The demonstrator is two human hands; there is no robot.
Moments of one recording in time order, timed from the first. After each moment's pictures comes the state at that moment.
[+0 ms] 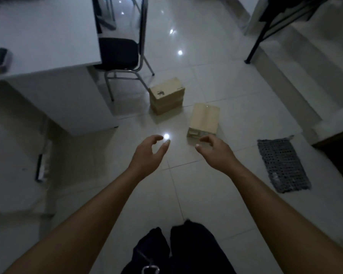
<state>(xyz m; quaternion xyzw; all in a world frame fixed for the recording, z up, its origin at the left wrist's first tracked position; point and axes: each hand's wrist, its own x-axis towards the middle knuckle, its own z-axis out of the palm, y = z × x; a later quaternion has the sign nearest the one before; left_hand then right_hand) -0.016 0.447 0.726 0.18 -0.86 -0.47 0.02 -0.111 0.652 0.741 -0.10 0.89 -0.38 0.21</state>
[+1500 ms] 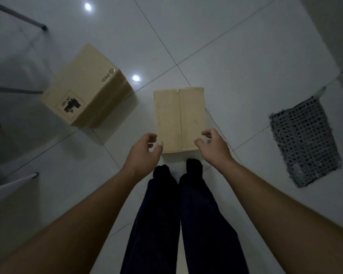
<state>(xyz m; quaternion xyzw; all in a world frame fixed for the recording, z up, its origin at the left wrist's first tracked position) -0.646 0.442 0.355 0.23 -0.81 -0.45 -0.30 -0.672 0.648 0.328 0.24 0.83 -0.37 0.32</state>
